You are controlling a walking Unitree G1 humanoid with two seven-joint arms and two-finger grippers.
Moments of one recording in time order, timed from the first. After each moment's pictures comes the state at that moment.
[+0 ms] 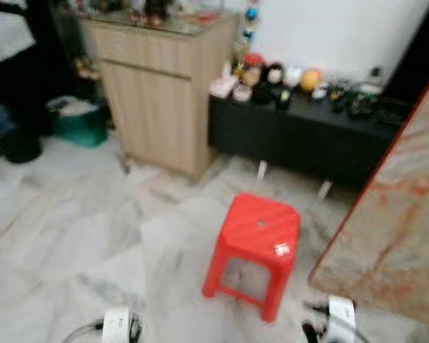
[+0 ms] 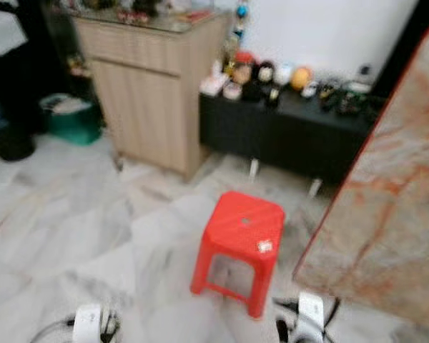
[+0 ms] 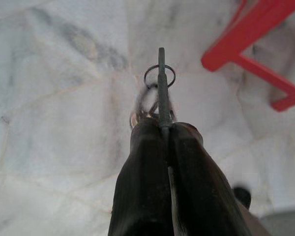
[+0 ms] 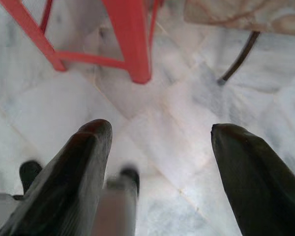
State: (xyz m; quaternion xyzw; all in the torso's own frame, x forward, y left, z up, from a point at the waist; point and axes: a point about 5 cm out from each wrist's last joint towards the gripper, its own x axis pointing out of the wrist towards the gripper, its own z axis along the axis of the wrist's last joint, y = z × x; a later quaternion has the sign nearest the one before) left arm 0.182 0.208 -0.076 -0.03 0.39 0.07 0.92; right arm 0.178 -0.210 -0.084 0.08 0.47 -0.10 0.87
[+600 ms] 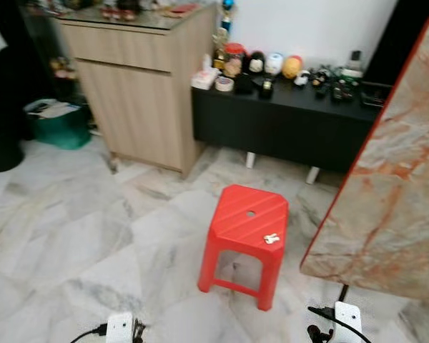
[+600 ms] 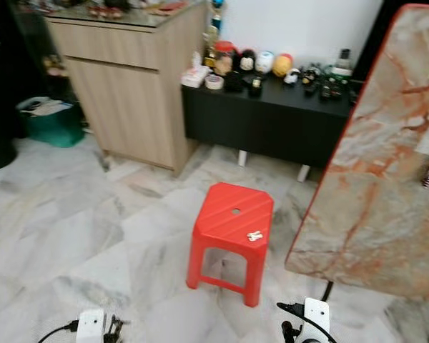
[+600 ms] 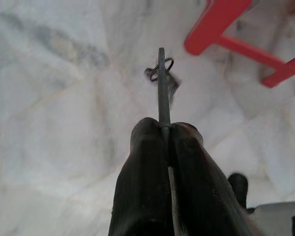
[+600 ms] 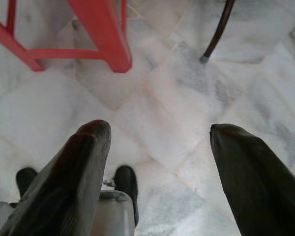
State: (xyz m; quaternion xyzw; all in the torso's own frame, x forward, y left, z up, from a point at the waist) left arm 0.181 0.200 -0.079 -0.03 0.39 0.07 0.92; right arm 0.179 -0.217 -0.082 0.08 0.46 -0.11 0.88
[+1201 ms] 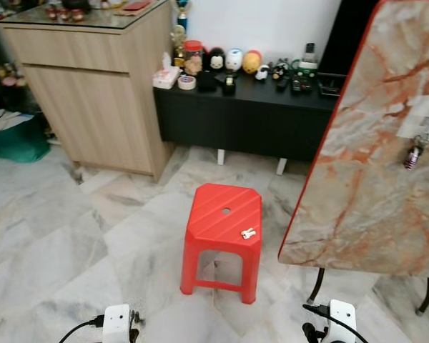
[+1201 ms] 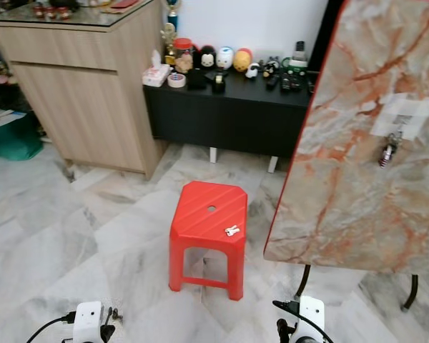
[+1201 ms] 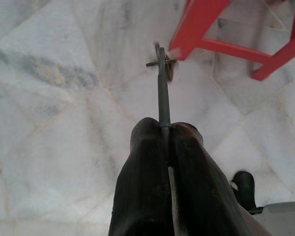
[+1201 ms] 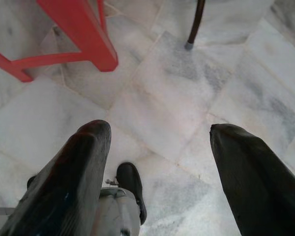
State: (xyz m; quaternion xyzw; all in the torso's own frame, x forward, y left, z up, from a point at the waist) left arm 0.184 0.208 -0.076 -0.02 0.39 0.07 0.92; right arm 0.181 -0.208 -0.083 0.08 0.46 -0.10 0.88
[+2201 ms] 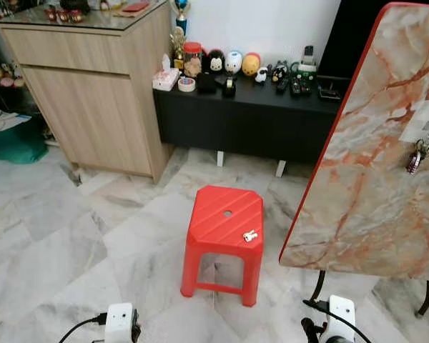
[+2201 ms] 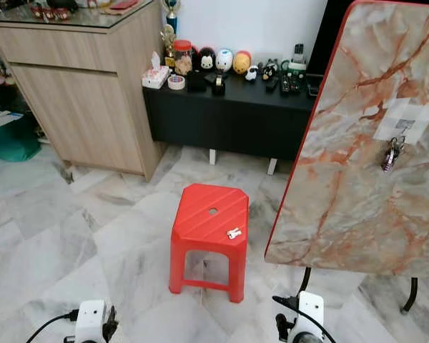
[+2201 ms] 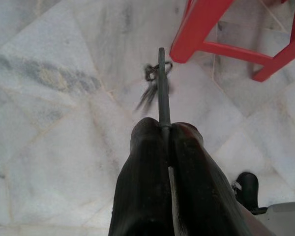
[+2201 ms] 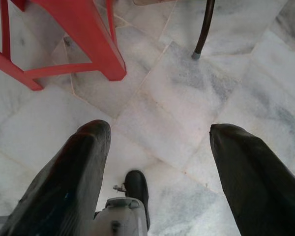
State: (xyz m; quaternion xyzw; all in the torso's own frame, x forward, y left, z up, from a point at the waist) left arm 0.184 0.207 -0.077 -0.01 0.39 0.06 0.92; right arm 0.189 -0.205 -0.080 0.09 0.45 -0.10 0.88
